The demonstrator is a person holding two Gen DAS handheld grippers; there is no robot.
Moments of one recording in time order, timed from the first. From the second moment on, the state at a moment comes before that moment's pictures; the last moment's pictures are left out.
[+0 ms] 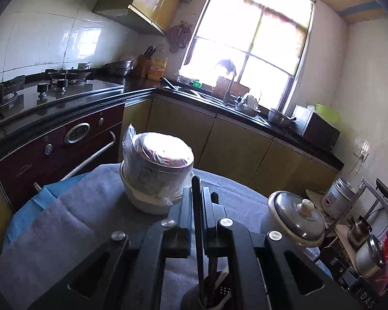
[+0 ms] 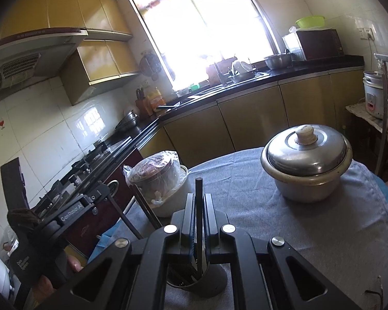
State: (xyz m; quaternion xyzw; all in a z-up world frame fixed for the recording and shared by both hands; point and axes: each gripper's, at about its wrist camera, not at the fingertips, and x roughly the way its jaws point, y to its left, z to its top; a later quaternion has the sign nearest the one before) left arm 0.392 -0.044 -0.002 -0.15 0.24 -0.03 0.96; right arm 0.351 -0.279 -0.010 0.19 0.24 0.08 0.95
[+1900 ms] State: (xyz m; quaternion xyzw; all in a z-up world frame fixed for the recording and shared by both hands) left arm 0.267 0.017 -0.153 -0.17 0.53 -0.03 0.83; right arm 0.335 -0.182 -0.177 0.05 0.56 0.13 0.81
